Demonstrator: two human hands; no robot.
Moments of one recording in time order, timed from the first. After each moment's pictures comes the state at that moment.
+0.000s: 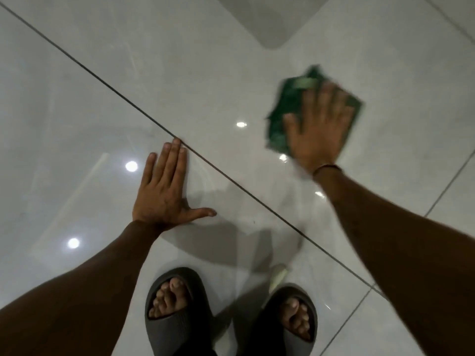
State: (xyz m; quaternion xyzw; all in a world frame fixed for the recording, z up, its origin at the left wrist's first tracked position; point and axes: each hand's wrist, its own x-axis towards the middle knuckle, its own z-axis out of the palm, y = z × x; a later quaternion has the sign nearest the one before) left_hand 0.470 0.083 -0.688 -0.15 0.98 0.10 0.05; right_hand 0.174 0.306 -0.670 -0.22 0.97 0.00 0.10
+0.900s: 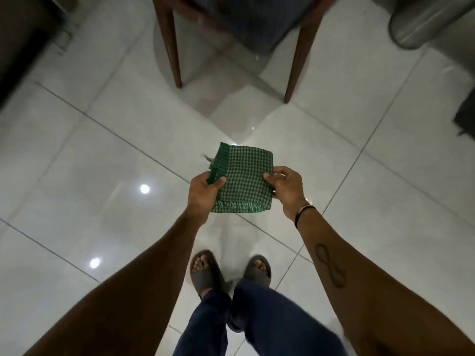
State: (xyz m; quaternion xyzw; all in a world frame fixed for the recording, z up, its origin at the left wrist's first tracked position) left_hand 0.280 0.097 -0.205 -0.51 0.58 0.63 0.10; right_hand 0.162 0.269 -0.194 0.22 0.74 -0.50 0.39
